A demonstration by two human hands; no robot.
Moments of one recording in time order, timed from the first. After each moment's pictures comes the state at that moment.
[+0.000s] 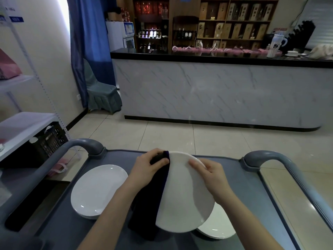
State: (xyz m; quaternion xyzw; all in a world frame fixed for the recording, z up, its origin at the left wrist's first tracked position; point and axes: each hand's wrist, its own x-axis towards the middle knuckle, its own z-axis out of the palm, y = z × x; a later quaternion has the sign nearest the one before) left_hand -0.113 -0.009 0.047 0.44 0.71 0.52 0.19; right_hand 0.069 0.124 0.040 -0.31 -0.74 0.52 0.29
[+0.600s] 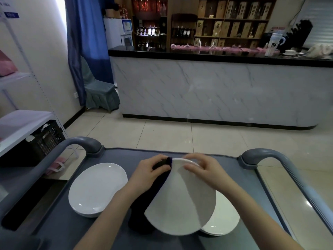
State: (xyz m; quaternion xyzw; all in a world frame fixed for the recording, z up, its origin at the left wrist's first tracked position) left_hand -0.103 -0.014 0.036 0.49 0.69 0.49 0.21; right_hand 0.073 0.138 0.054 -0.25 -0.84 0.46 0.16
